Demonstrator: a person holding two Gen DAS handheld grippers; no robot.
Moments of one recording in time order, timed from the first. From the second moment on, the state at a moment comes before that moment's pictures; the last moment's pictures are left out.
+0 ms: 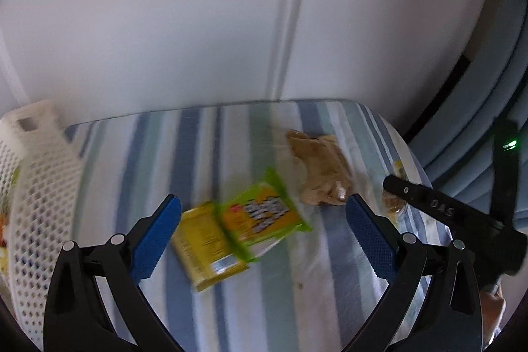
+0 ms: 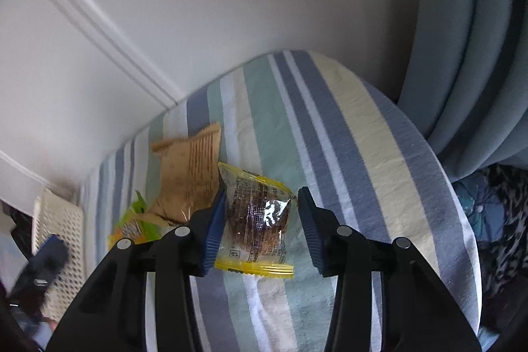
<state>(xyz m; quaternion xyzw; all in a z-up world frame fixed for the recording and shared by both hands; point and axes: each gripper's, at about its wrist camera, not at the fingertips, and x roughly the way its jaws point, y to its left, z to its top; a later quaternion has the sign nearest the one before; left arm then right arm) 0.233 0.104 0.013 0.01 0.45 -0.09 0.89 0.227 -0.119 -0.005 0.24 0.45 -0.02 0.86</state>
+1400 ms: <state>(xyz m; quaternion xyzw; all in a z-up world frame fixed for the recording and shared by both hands) 0.269 0.085 0.018 0.05 0.44 -0.09 0.89 0.233 -0.137 -0.004 0.29 0.43 -0.01 0.86</state>
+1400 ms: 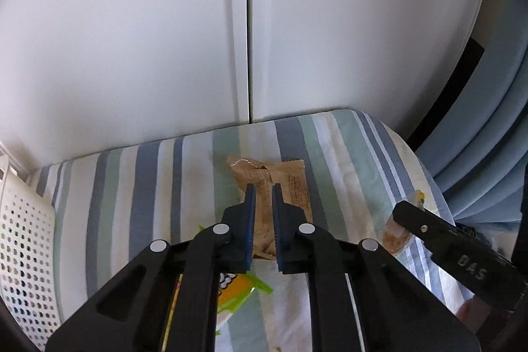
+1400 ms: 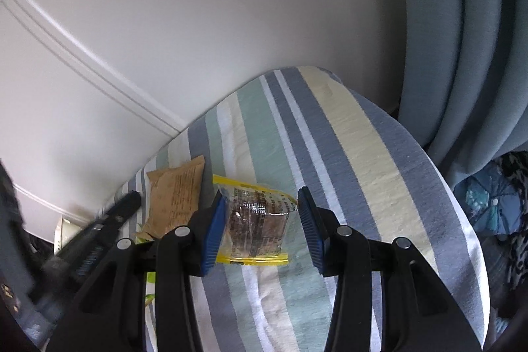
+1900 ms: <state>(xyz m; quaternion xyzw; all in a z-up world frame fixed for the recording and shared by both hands) 0.300 0.044 -0.033 0.10 0.47 -0.09 0.87 0.232 -0.151 -0.011 0.33 0.43 -0.02 0.84</state>
